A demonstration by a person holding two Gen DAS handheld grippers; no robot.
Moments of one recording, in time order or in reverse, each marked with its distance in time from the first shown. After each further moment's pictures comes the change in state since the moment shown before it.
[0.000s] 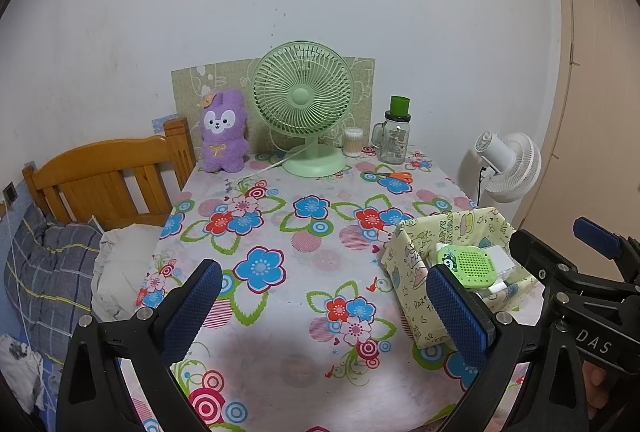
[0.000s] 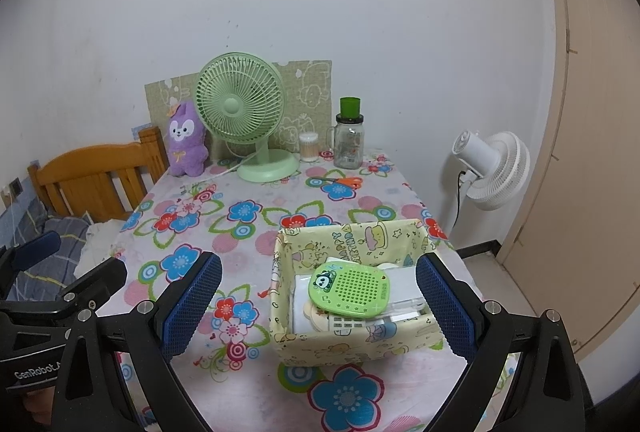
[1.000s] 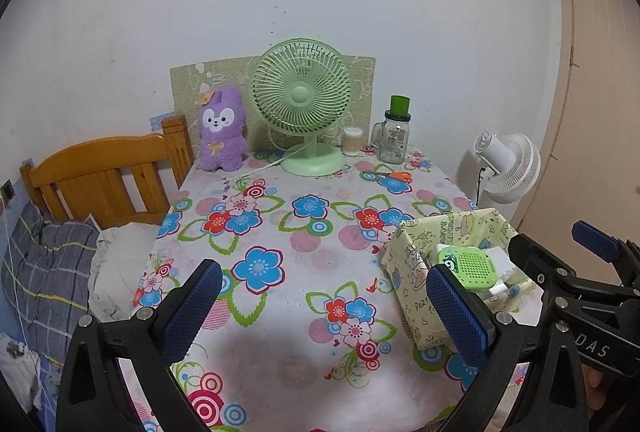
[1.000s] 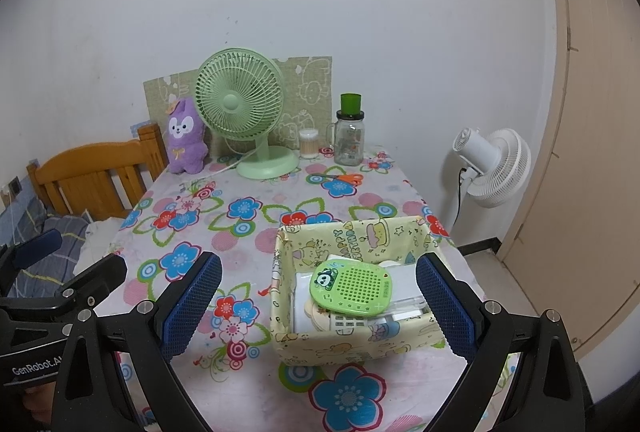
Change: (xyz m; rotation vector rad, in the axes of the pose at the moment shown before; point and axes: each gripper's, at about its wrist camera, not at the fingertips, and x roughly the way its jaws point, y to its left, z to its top) left arm 0.005 0.004 0.003 -0.008 0.007 -0.011; right arm 0.006 0.002 0.000 -0.002 0.009 -0.003
